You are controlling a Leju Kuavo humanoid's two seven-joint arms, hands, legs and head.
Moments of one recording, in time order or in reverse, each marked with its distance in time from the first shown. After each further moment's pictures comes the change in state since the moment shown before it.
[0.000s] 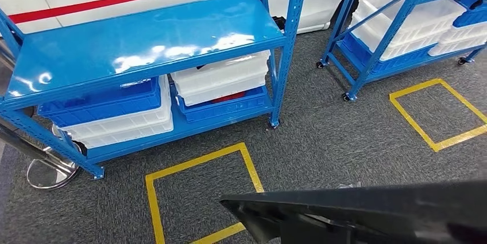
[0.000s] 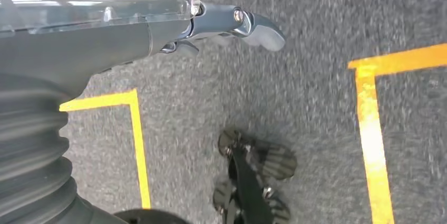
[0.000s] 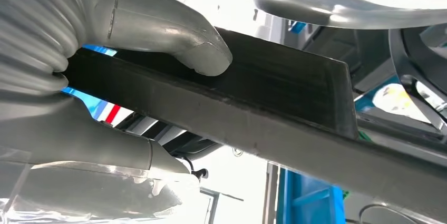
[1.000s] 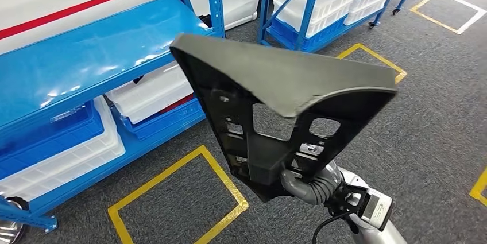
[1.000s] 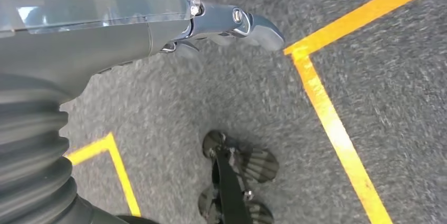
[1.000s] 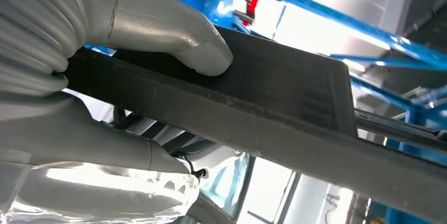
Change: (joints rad) left arm -0.020 0.022 0.033 -0.001 -0.002 -0.006 -0.039; right arm -0.381 -0.027 0.099 0.523 0.014 -0.006 0.001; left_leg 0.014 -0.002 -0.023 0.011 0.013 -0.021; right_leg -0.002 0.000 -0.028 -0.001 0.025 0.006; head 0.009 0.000
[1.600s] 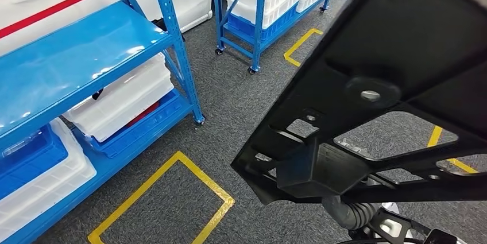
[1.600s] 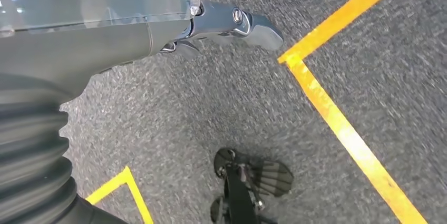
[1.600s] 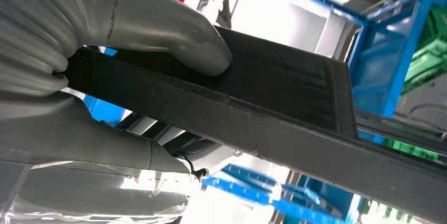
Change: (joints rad) left arm 0.003 0.010 0.016 0.000 -0.025 0.022 0.049; right arm 0.180 0.080 -0.163 -0.268 -0.035 0.004 -0.001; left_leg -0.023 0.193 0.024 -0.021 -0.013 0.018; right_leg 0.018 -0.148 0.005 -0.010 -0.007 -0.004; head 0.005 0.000
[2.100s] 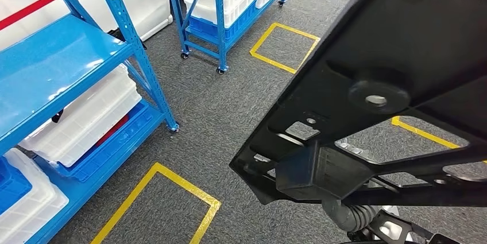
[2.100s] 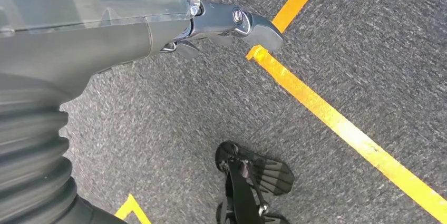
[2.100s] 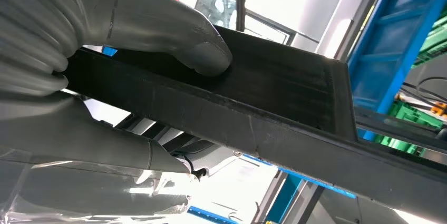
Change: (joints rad) left arm -0.001 0.004 0.007 0.000 -0.039 -0.029 0.000; right arm 0.011 0.025 -0.003 -0.020 0.018 0.004 0.000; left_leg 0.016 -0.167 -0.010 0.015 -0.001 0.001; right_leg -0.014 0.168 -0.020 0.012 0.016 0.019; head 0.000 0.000
